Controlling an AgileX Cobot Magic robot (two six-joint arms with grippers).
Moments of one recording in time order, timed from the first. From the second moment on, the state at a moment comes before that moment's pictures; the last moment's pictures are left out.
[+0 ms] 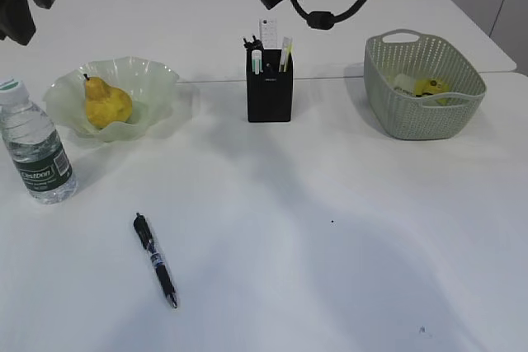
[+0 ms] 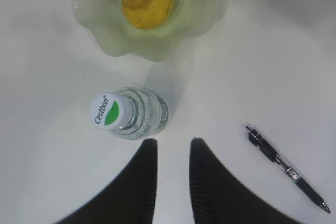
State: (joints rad) left arm -0.36 1.57 -1.54 0.24 1.14 -0.20; right arm 0.44 2.07 -1.90 -0.65 0.50 0.09
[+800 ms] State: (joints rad) left arm -0.36 1.57 -1.54 0.25 1.16 -0.20; right arm 0.47 1.96 -1.81 0.19 1.19 -0.35
